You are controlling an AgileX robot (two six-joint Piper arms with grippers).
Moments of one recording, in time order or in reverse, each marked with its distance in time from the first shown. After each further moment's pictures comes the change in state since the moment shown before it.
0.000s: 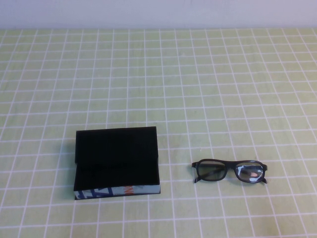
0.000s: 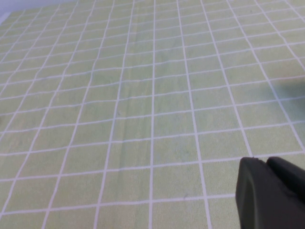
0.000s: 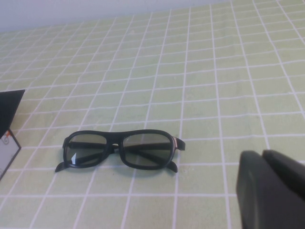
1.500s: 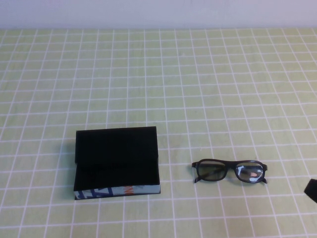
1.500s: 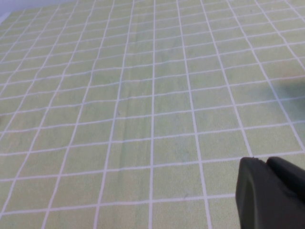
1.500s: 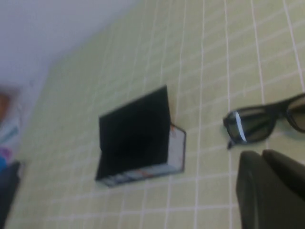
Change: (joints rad) right arm 0.000 0.467 -0.302 0.465 0.263 0.079; left arm 0.000 0.000 0.000 0.000 0.000 0.000
